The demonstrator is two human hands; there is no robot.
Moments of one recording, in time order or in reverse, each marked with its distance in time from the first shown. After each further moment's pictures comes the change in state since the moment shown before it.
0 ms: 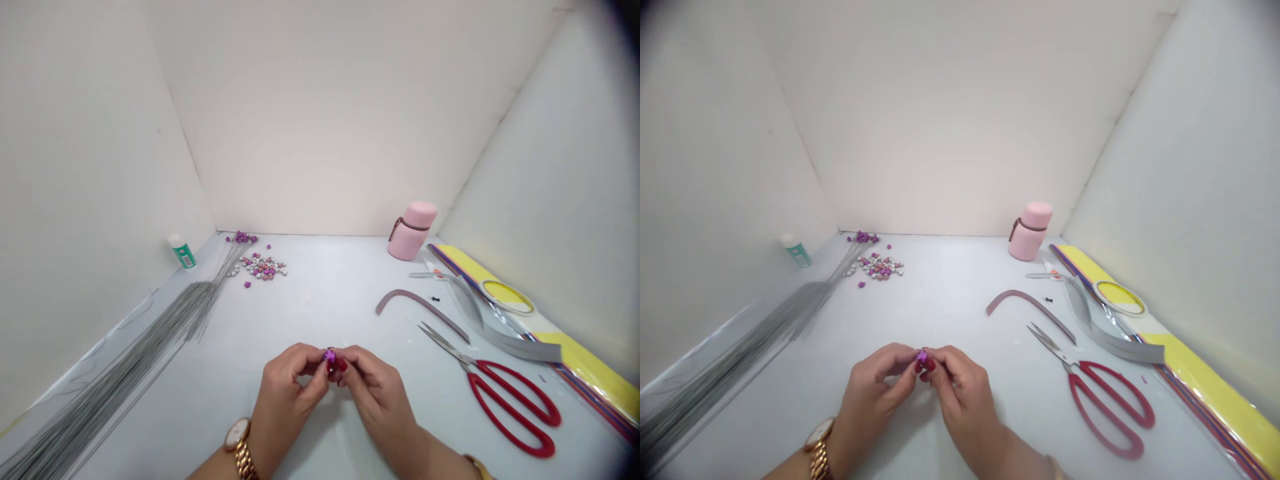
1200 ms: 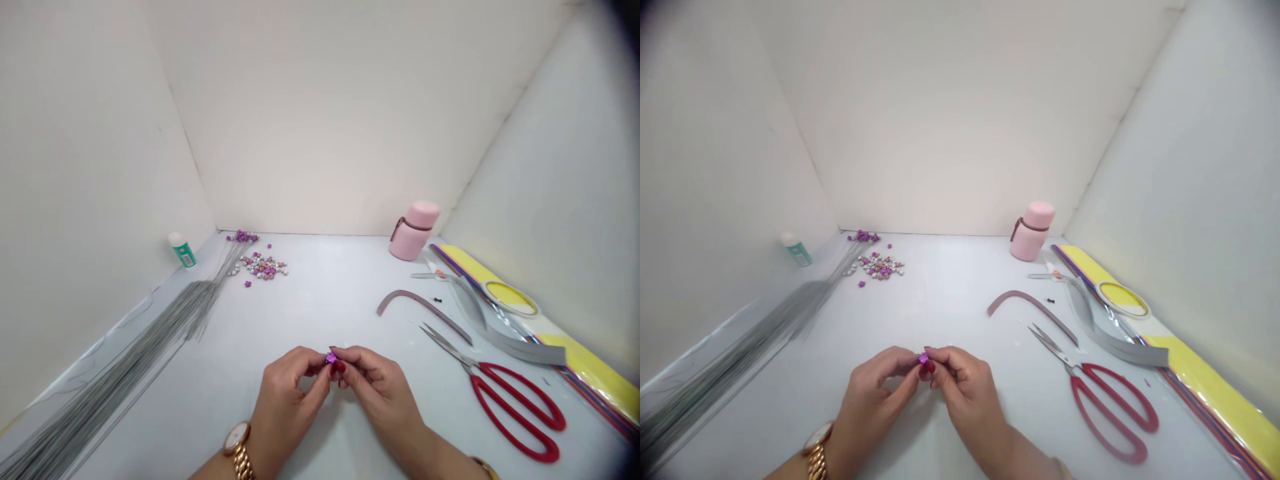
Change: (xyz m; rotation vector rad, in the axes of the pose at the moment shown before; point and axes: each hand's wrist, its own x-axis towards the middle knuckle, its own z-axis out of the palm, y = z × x) left_hand 0.000 0.001 0.000 0.078 0.018 0.039; right_hand 0.006 -0.001 -0.006 0.115 -0.023 0.133
